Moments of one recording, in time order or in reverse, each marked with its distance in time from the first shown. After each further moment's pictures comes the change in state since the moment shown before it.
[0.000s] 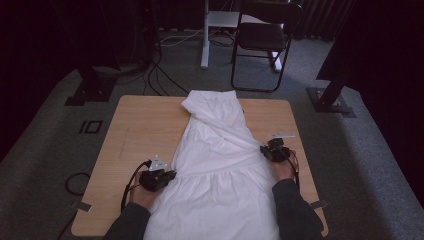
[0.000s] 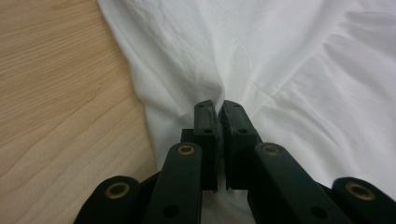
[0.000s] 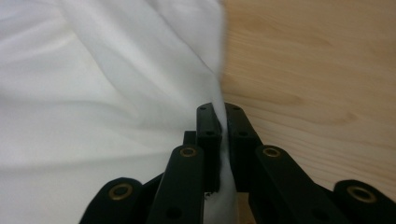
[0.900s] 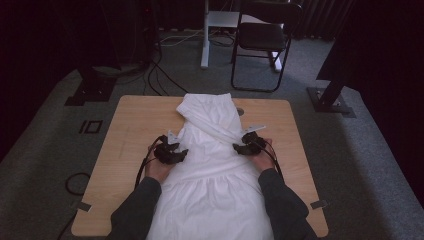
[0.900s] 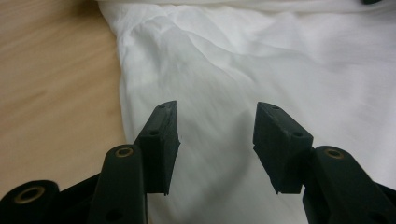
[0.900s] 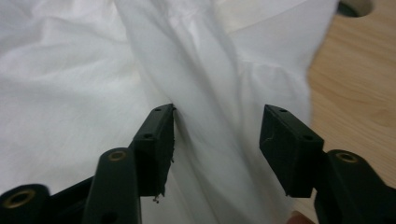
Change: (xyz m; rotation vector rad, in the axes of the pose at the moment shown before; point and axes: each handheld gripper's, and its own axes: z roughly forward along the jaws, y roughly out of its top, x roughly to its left) left arm 0.029 0.078 0.063 0.040 0.166 0.041; right arm 0.059 0.039 0.040 0.013 0.133 -0.250
